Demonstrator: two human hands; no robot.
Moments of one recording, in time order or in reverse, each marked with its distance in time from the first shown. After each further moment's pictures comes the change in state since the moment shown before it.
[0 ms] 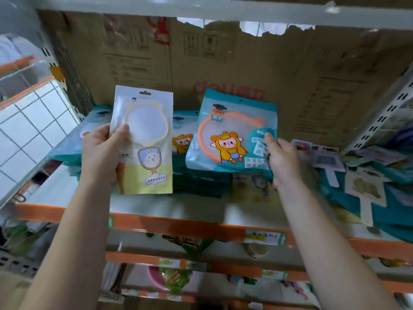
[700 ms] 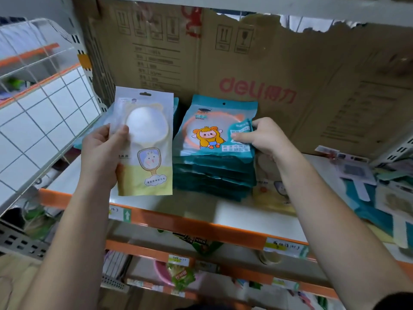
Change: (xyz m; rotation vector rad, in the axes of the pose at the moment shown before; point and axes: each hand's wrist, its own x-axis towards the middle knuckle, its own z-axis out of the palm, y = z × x) left_hand 0.007 -0.010 -0.038 0.010 0.083 -0.020; right_hand 0.046 -0.018 0.082 -0.618 -0.404 -0.092
